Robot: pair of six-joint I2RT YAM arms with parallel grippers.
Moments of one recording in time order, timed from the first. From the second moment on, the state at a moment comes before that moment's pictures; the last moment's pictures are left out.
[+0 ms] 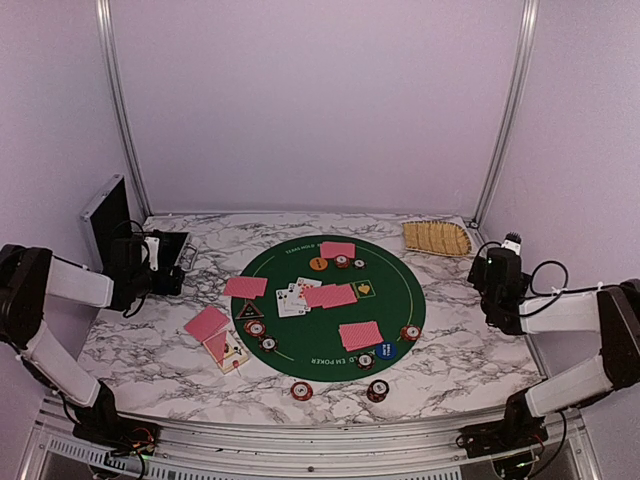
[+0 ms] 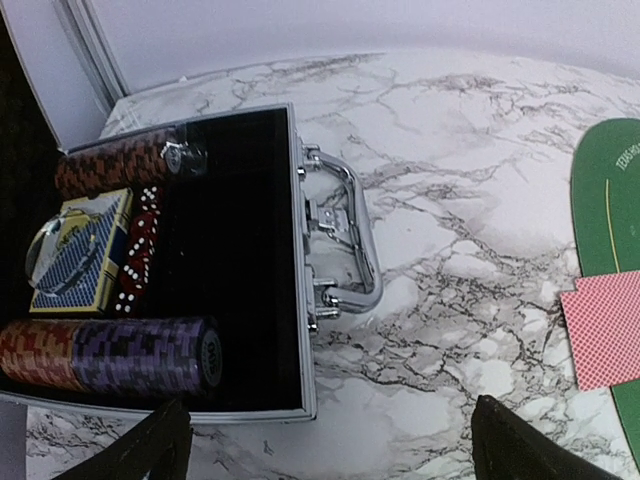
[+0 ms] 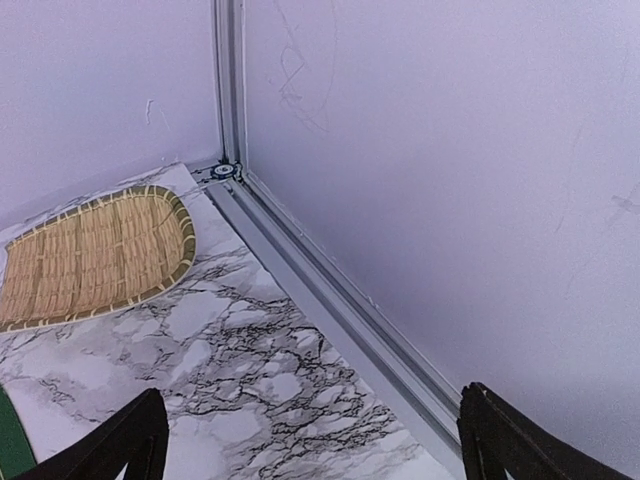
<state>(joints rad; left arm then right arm) -0.08 1.54 0.58 0.36 0.00 0.04 0.20 1.31 0.44 0.47 0.75 0.24</state>
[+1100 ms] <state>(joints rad) -0.04 1.53 0.26 1.06 -0.14 -0.01 0.07 1.62 0.22 1.41 0.34 -0.08</state>
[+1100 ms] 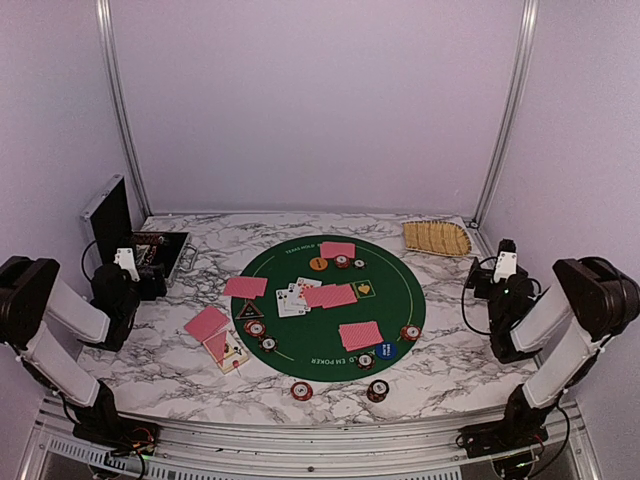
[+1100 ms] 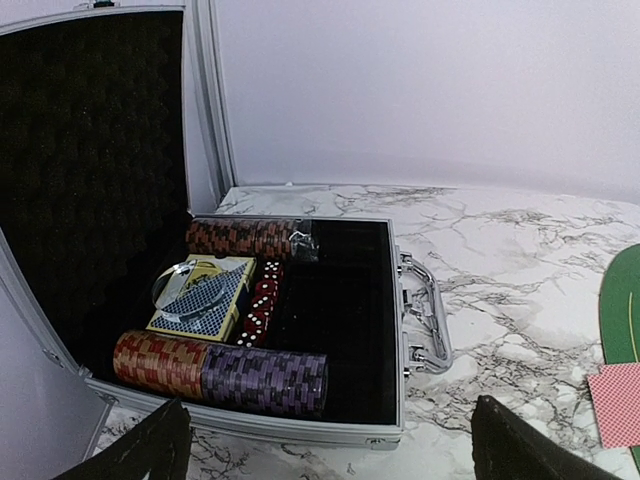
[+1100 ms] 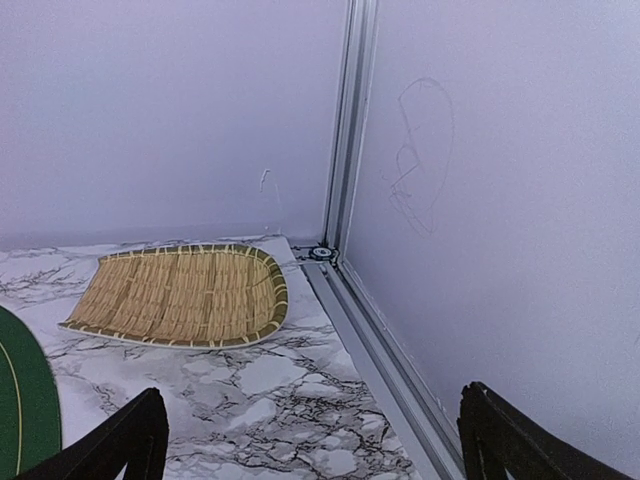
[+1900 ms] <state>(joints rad) -0.04 1.53 0.26 1.09 -0.15 -0.01 0.06 1.62 0.22 1.40 0.30 -0.07</state>
